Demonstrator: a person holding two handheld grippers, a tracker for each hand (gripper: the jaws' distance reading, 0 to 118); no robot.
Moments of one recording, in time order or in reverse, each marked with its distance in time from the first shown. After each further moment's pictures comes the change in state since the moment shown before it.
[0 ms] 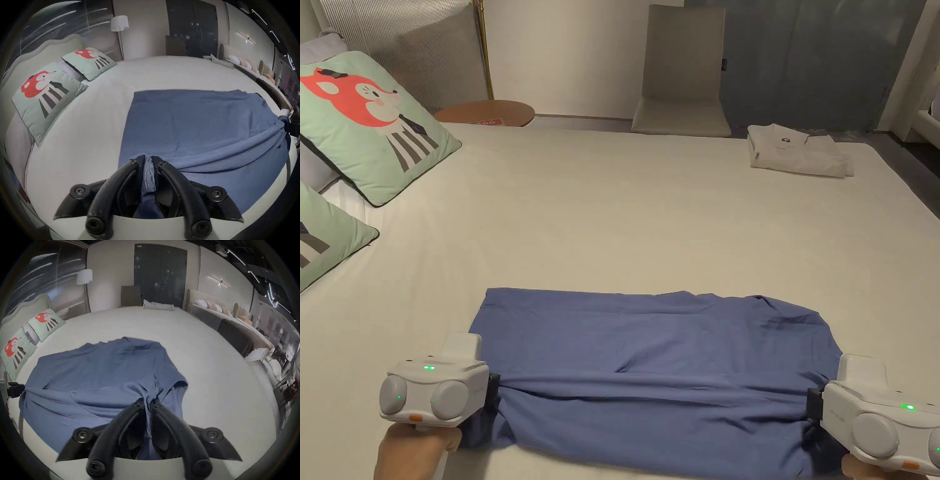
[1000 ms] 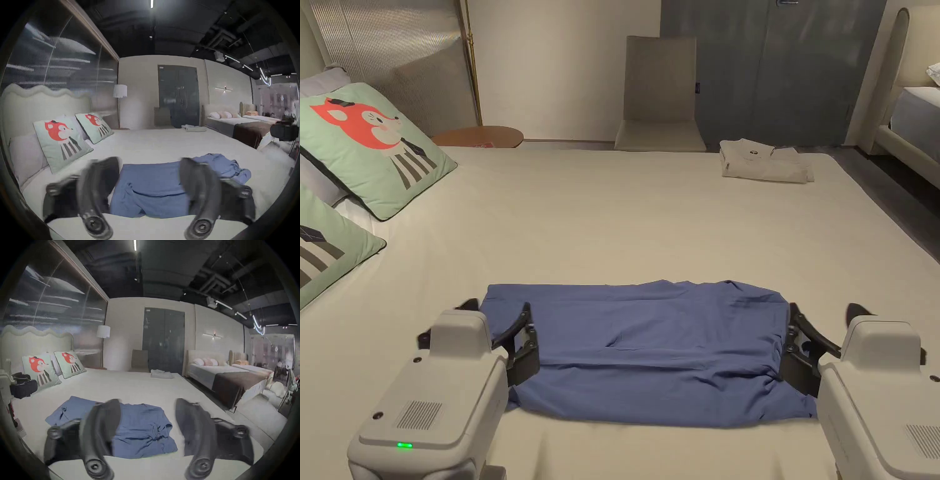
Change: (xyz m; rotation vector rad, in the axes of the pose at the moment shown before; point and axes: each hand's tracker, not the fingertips) left arm 0.049 -0.074 0.240 0.715 -0.101 0.032; right arm -0.034 -0.058 0.252 0.654 0.041 0.066
